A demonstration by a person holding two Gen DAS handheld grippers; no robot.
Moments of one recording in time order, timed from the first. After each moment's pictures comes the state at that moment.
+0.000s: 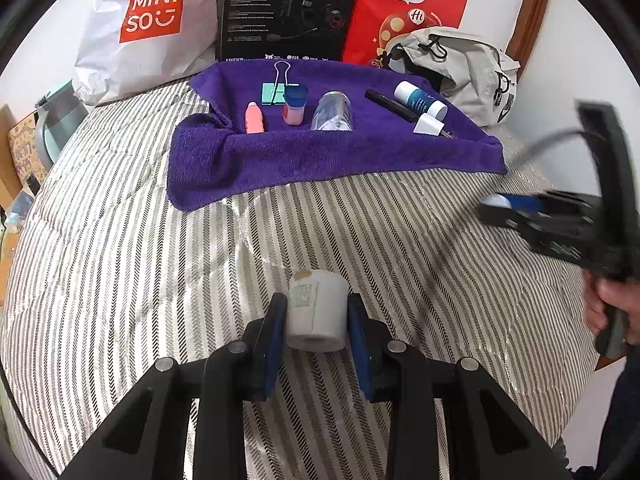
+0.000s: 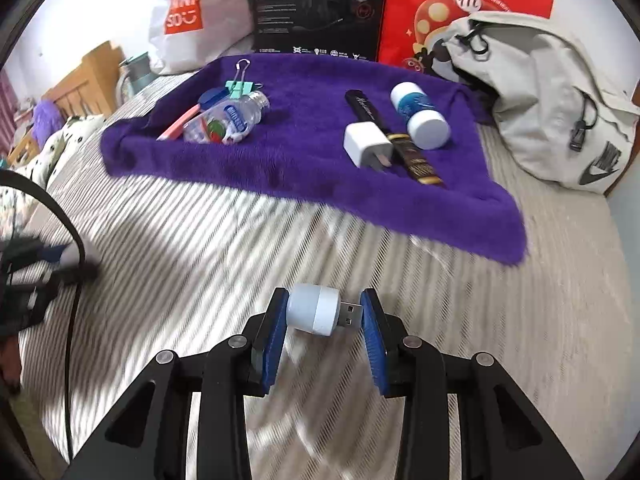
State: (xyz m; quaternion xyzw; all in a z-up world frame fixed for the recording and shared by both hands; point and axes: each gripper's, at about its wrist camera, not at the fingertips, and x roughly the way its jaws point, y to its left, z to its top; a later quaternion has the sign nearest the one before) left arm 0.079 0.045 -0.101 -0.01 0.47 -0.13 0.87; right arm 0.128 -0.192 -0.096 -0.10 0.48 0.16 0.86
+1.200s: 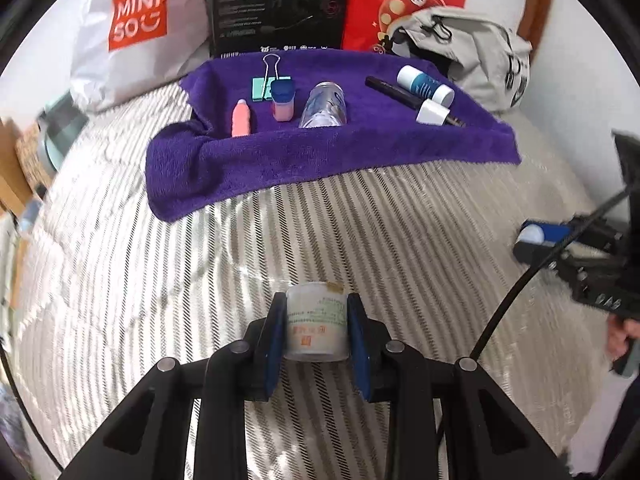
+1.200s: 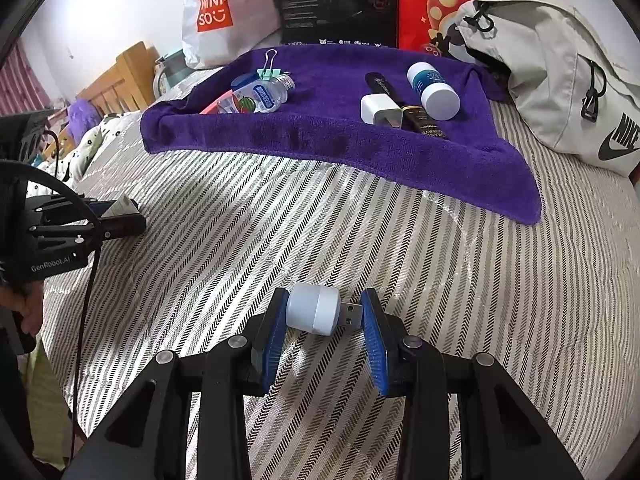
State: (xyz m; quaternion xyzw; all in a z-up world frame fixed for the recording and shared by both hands) left arm 0.089 0.022 -0.099 0.00 0.50 -0.11 0.86; right arm 0.109 -0.216 -0.106 -0.06 0.49 0.23 0.84
